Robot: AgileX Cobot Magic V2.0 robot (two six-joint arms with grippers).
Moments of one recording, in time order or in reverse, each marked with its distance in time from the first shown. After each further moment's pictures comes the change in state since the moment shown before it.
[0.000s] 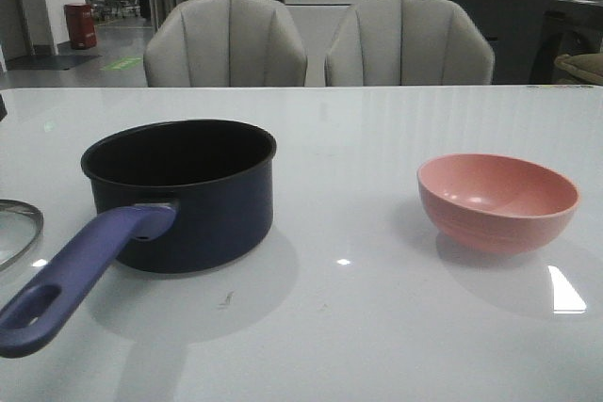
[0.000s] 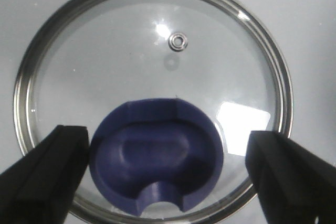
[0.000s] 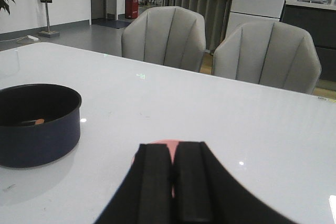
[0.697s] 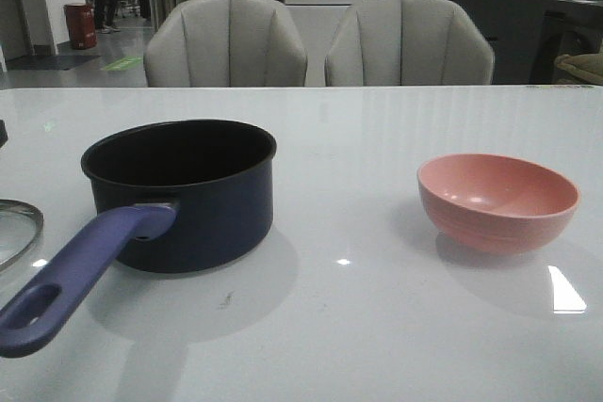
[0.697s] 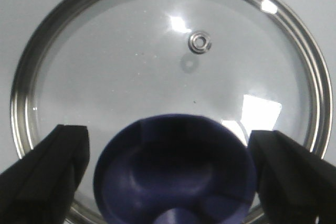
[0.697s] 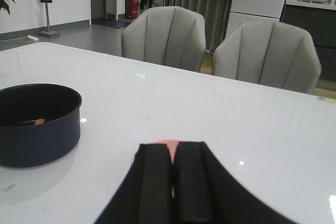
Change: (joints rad) left arm 0.000 0.059 -0.006 0.041 0.002 -0.019; right arm 0.000 0.000 0.000 0.000 0.000 0.000
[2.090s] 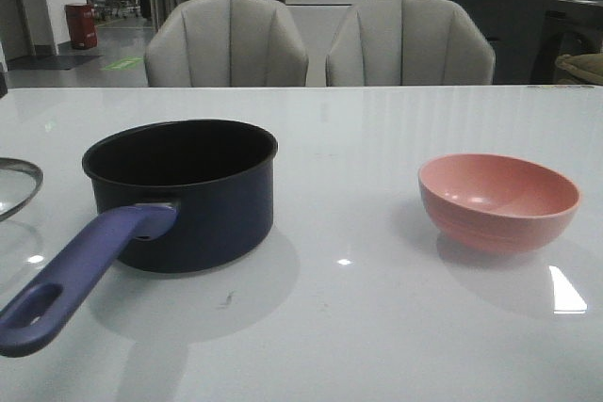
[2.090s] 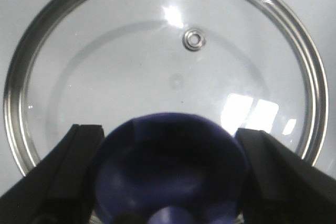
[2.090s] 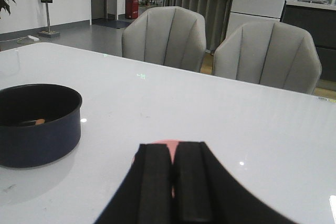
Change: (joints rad) left arm 0.000 -0.030 -0.140 -0.018 0.132 0.023; right arm 0.000 0.000 0.000 0.000 0.000 0.000
